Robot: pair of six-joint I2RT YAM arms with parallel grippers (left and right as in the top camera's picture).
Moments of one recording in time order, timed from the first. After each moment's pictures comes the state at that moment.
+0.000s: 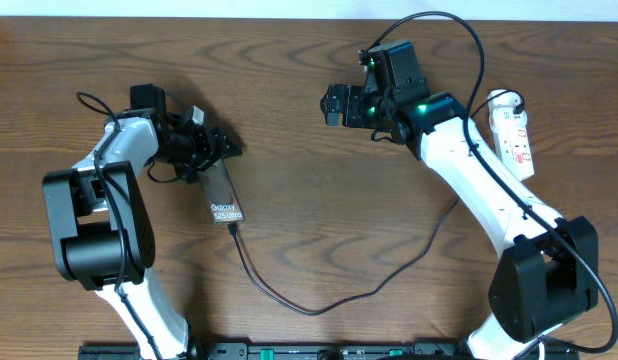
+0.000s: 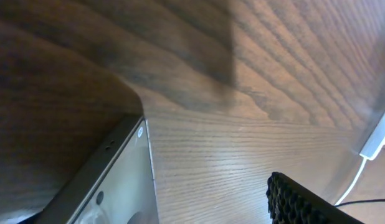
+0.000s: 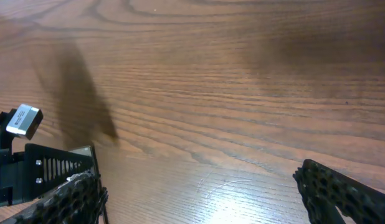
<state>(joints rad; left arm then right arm) 0.15 2.03 1.28 -0.72 0.62 -0.25 0.41 1.80 1.47 -0.53 -0.18 0.48</state>
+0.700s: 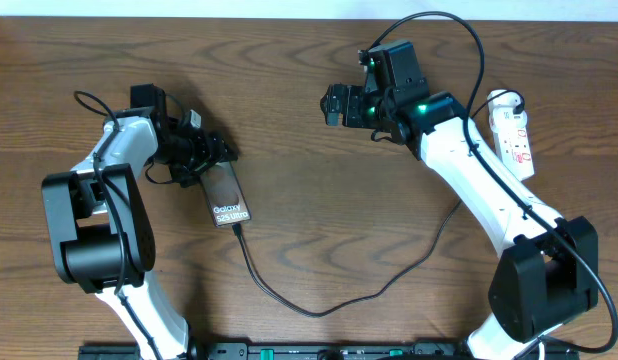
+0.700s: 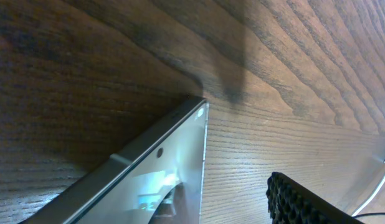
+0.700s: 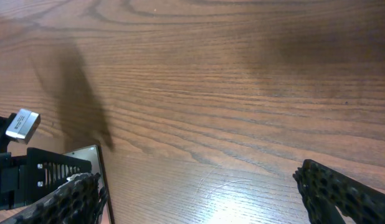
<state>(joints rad) 0.15 2.02 1.28 -0.77 0.54 -0.25 0.41 1.80 1.47 -0.53 -0.18 0.48</state>
